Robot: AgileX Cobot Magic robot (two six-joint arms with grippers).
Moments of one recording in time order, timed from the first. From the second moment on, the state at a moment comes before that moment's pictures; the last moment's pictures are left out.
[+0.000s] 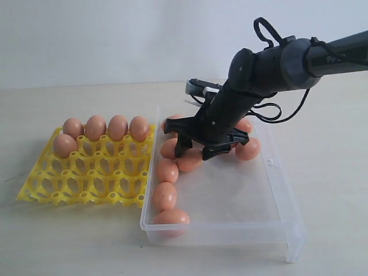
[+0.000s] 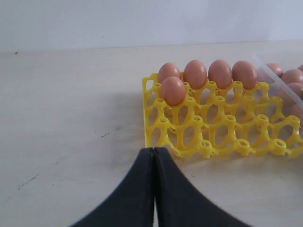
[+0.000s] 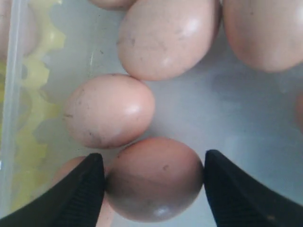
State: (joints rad) left arm -0.05 0.01 0.00 -0.19 0.37 0.14; right arm 0.46 2.16 -1.47 0.45 0.66 0.03
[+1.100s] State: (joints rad) left arm -0.05 0.01 0.00 -0.19 0.37 0.14; right arm 0.44 2.18 -1.47 0.44 0.62 -0.05
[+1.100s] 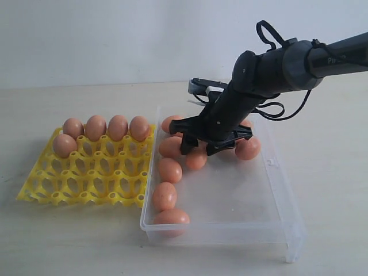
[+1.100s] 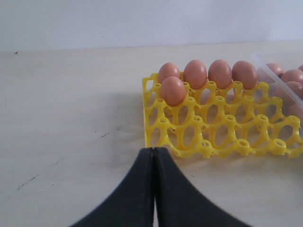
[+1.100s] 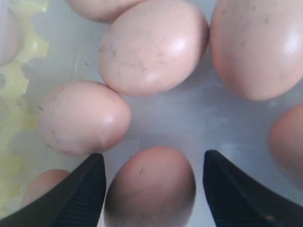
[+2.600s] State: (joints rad) left arm -0.05 0.01 0.00 -0.19 0.37 0.14; right arm 0.42 2.07 -1.47 0.44 0.64 -0.19
